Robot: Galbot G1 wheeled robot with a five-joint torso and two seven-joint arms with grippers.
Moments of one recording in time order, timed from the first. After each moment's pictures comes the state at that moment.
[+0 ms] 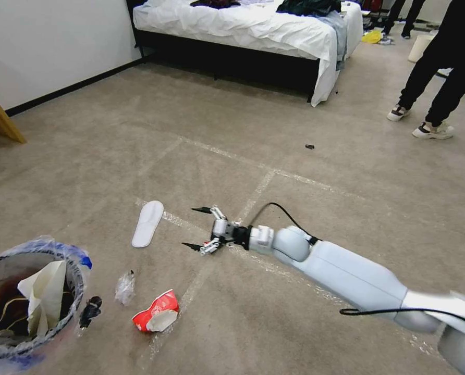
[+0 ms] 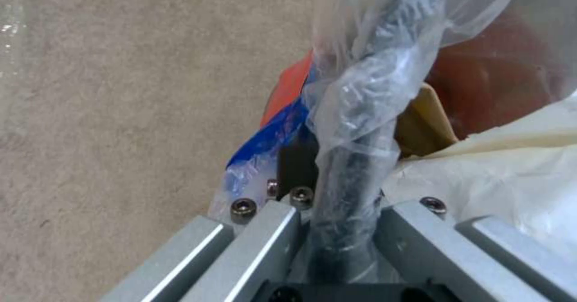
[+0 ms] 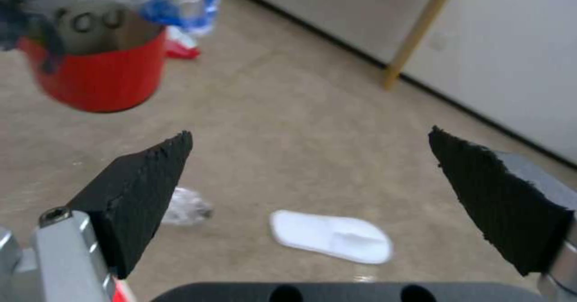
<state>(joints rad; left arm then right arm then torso) 1.82 -1.13 -1.32 -2.29 -1.61 0.65 -1.11 -0.22 1.05 -0.79 1.48 0.46 0.22 -0.32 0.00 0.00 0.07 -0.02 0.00</state>
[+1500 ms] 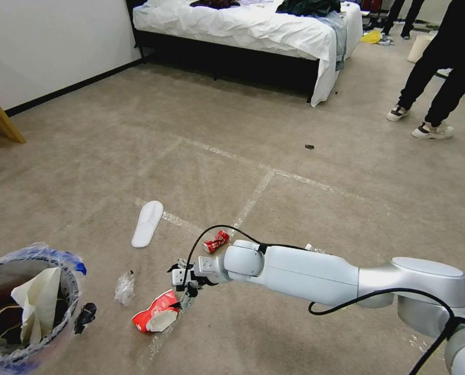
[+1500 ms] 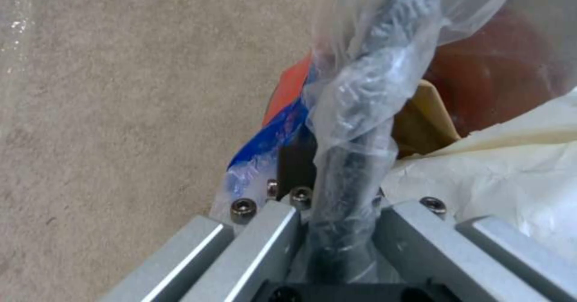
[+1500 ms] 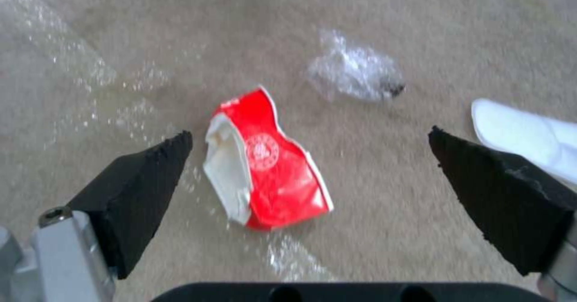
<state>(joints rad) 1.81 -1.14 -1.30 -2.27 -1.57 0.64 -1.10 -0.16 1.25 -1.00 1.36 0.39 -0.16 -0.51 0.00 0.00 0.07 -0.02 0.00</state>
